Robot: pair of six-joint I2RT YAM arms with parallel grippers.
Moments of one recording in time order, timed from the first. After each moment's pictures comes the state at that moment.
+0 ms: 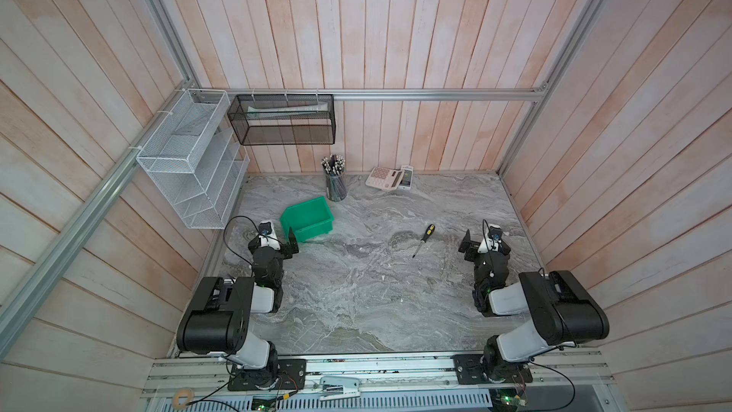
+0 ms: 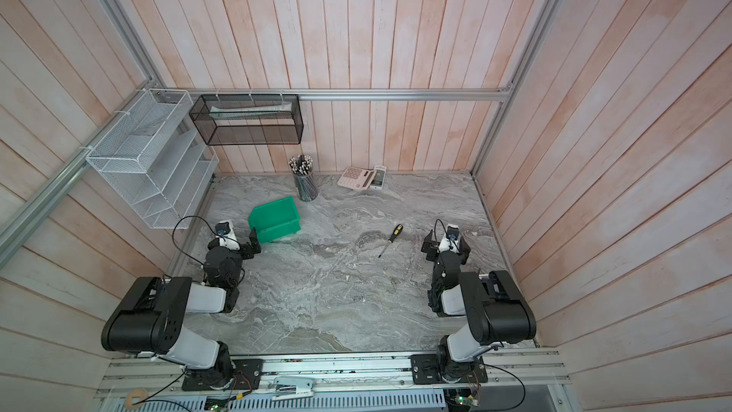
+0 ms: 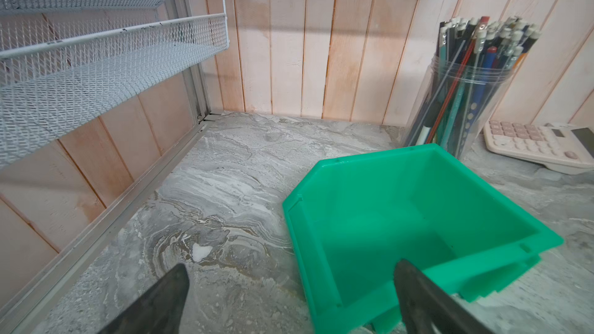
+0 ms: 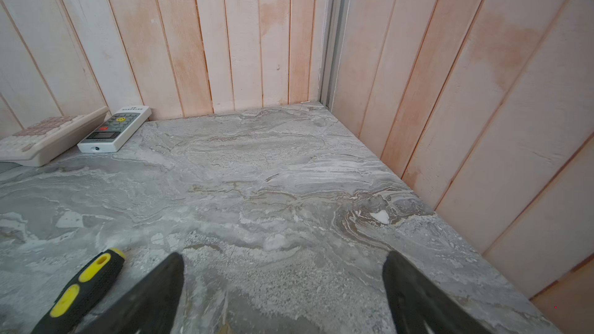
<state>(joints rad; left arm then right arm) -0.02 1.54 0.27 1.11 -0.16 -0.04 0.08 1.55 0.19 1.24 0.33 0.04</state>
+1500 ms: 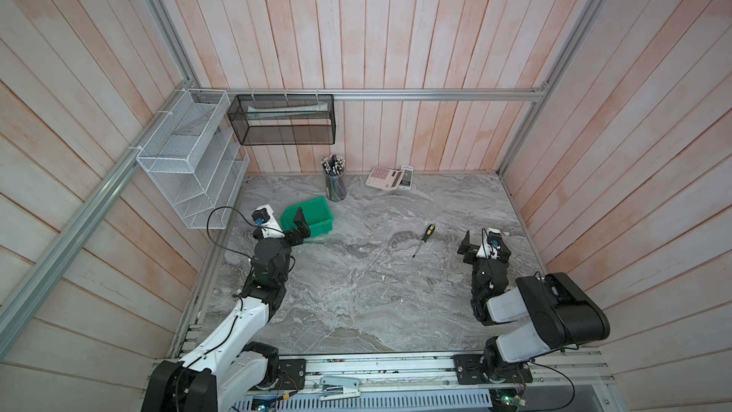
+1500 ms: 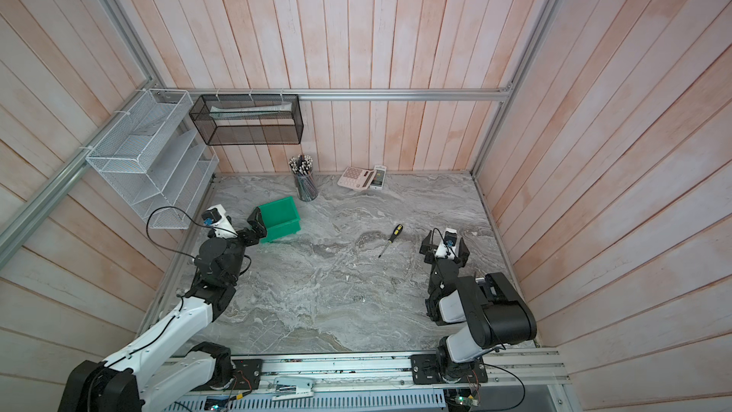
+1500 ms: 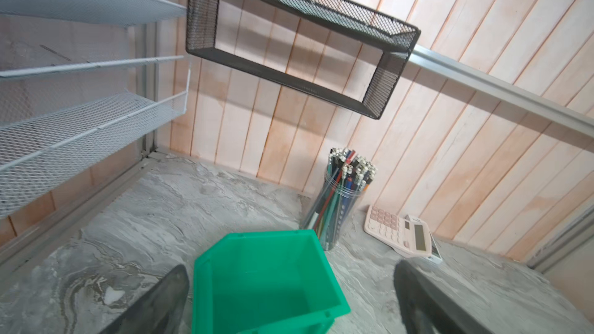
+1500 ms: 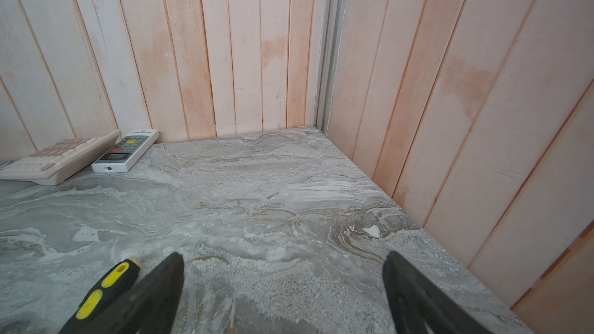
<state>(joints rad) -0.27 1.03 0.47 0.51 -0.29 -0.32 0.16 1.53 0.11 1.40 0.42 -0.01</state>
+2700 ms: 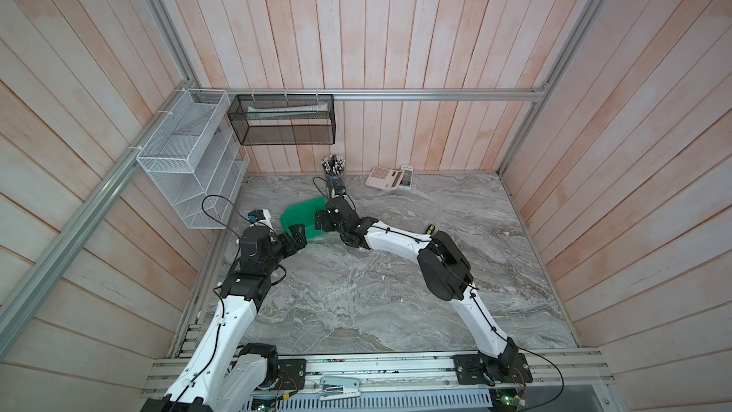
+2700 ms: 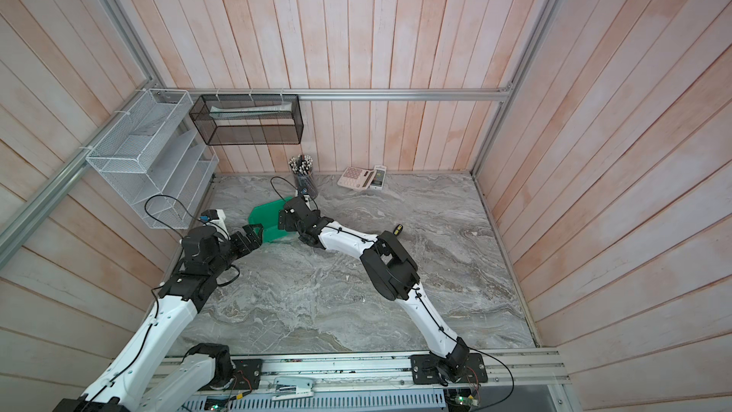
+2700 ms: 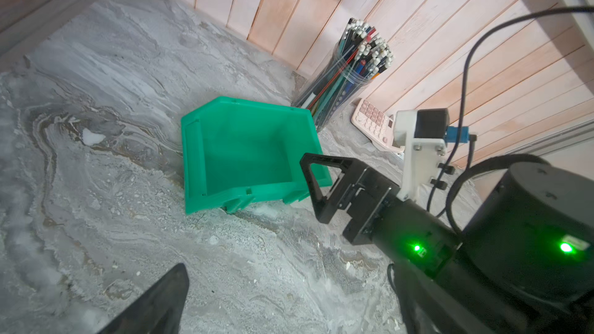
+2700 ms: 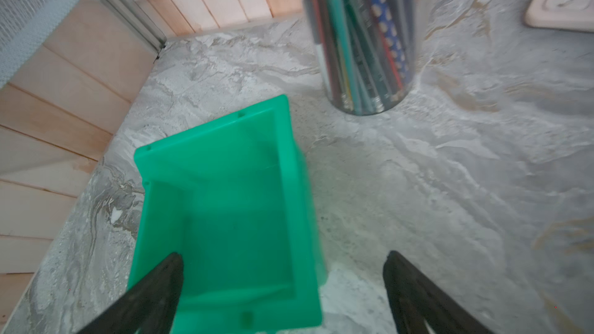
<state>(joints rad) -0.08 0.92 0.65 -0.21 0.11 -0.53 0.92 2.39 1.94 -0.14 0.27 0.63</state>
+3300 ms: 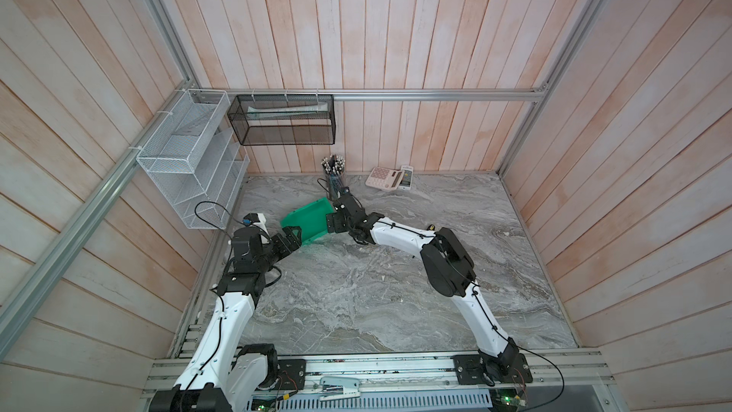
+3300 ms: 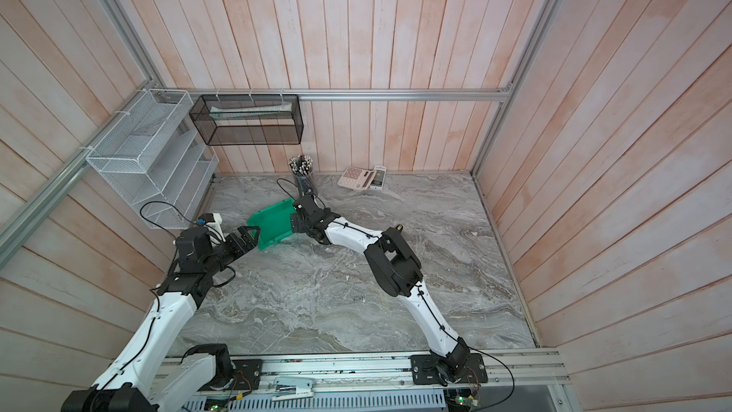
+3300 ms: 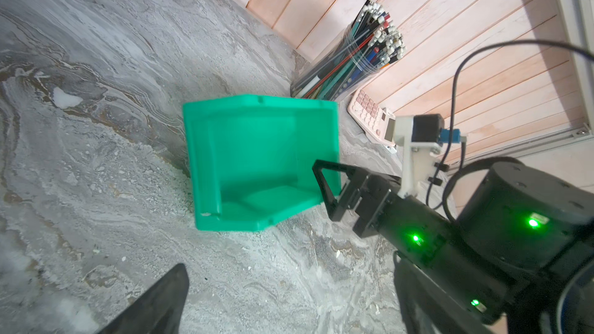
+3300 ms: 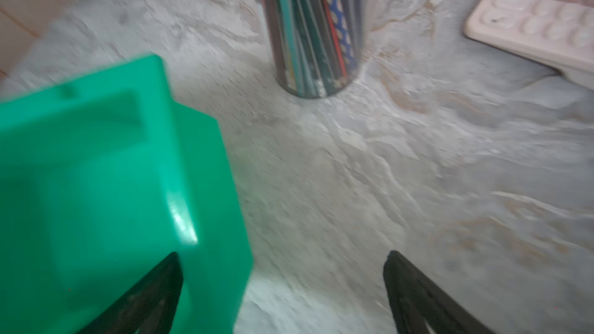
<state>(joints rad) 0.03 0.96 0.62 -0.18 0.29 -0.57 0.85 2.34 1.84 -0.25 0.27 0.41</state>
